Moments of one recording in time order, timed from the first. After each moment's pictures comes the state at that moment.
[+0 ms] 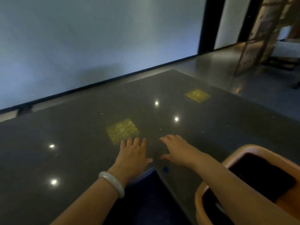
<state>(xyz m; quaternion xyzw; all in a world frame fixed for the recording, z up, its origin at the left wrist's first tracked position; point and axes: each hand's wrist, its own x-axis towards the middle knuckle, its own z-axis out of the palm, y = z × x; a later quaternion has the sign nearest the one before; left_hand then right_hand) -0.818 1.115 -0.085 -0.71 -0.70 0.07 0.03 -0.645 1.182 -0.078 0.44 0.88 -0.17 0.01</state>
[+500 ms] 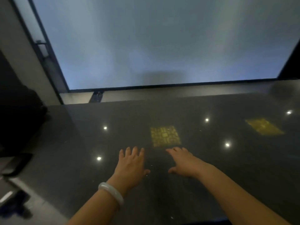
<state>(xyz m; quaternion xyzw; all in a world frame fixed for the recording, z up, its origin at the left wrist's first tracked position) -1.090 0.993 -0.102 -0.53 -0.85 0.03 -0.01 -0.944 1.138 -0.076 0.28 0.94 -0.15 0.12</state>
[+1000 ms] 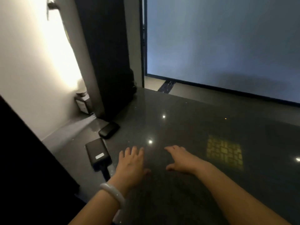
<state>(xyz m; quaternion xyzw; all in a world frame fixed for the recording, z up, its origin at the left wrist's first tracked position) -1.244 0.827 -0.142 -0.24 -0.97 -0.04 -0.04 -1.201 1.026 -0.101 0.03 0.97 -0.15 0.19</state>
